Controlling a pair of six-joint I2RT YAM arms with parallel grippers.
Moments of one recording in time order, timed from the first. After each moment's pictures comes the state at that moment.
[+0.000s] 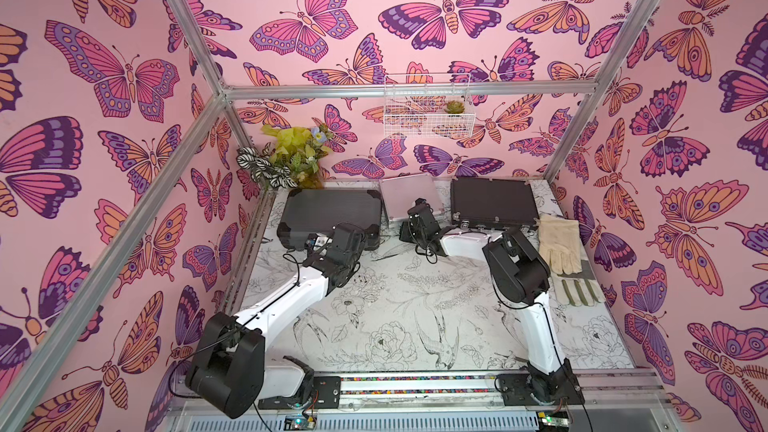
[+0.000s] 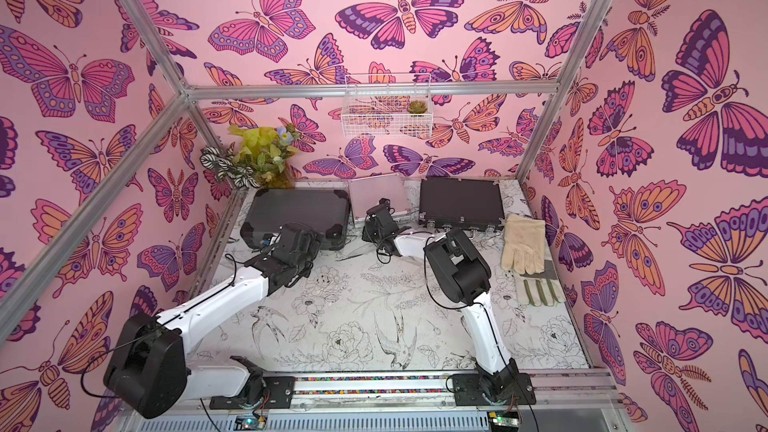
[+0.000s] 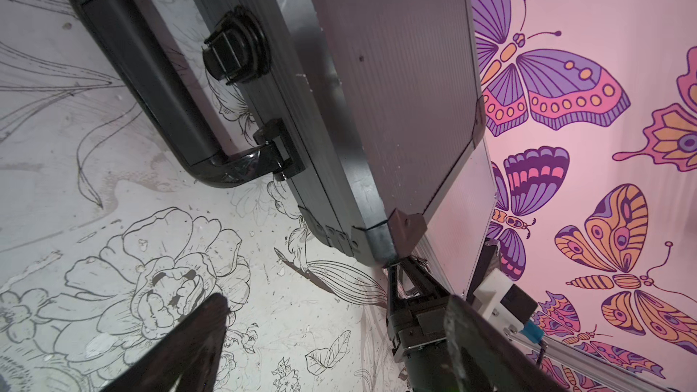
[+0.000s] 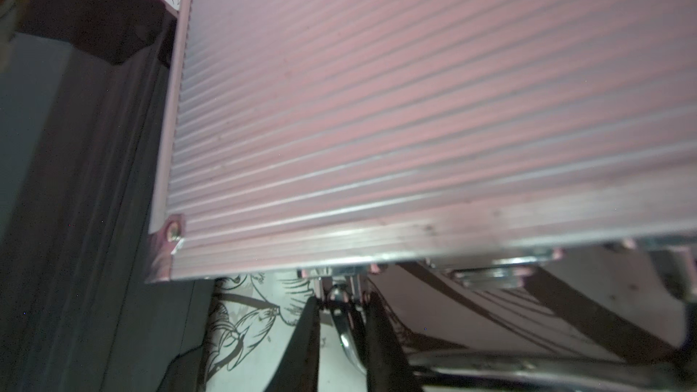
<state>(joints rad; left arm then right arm) -0.46 1.34 0.85 -0.28 -0.29 -1.48 0.64 2.22 1.45 0.06 0.08 0.71</state>
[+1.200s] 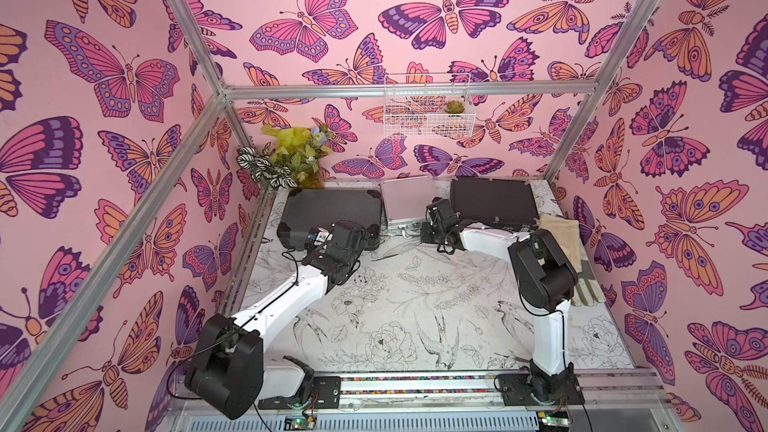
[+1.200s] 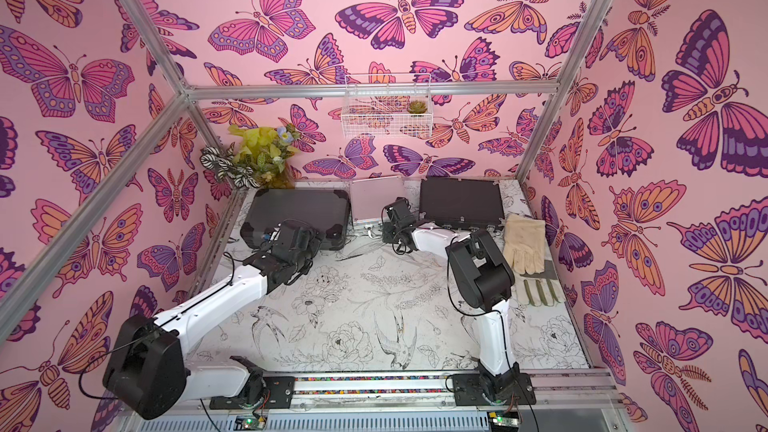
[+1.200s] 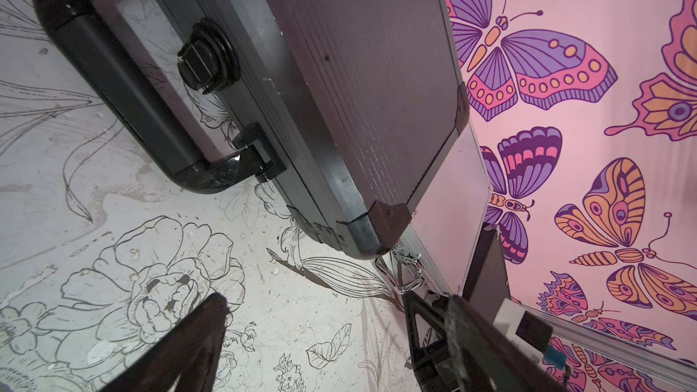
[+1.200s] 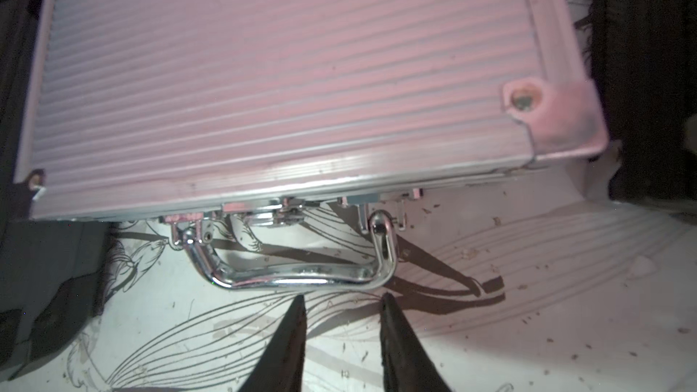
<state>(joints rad) -0.46 1.33 0.87 -0.29 -0.28 -1.41 0.53 2.07 1.38 -0.18 0.09 0.52</state>
